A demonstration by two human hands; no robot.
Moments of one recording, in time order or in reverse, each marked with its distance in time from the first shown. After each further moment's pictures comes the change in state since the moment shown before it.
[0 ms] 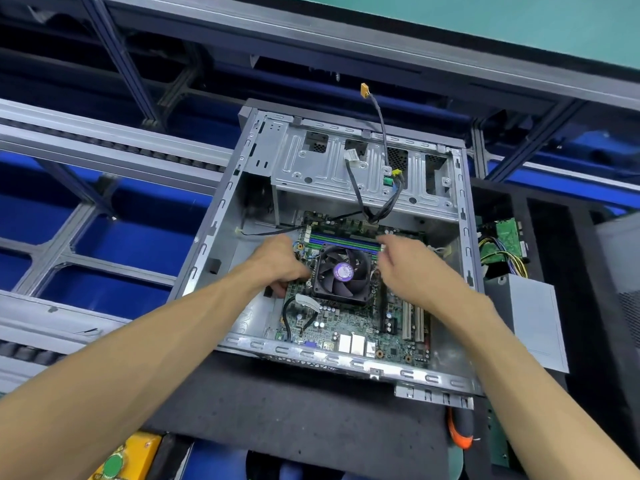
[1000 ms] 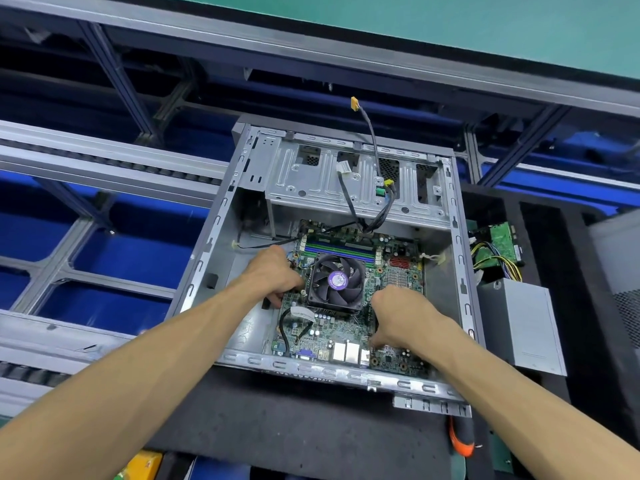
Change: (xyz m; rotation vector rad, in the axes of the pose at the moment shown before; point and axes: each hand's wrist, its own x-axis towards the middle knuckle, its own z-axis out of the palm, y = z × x) left_hand 0.000 0.000 -0.003 -0.016 0.032 -0.035; right_hand -0.010 -0.005 0.031 -0.441 -0.317 -0.065
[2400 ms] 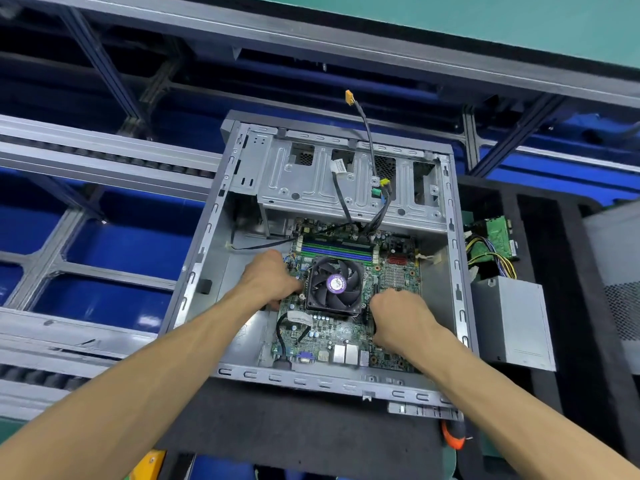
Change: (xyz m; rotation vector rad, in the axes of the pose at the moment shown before) left_hand 0.004 0.000 0.004 0.080 0.028 0.016; right_hand -0.007 -0.003 0.001 -0.038 0.027 0.082
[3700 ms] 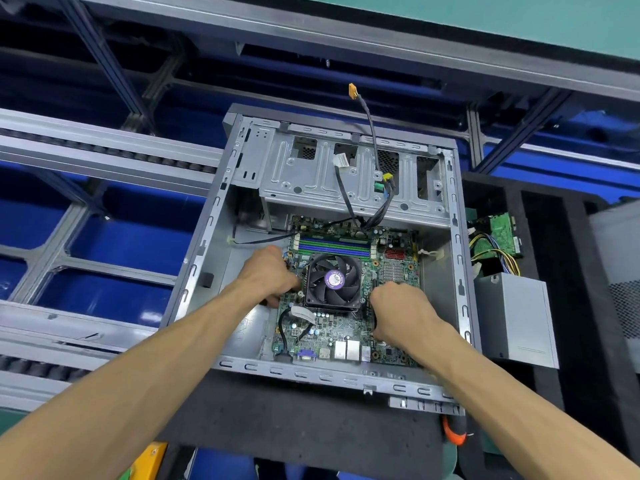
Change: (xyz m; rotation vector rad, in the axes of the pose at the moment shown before) left_hand -0.005 -0.002 -0.001 -0.037 -0.039 -0.045; right_hand 0.001 0.000 0.000 0.038 0.051 0.001
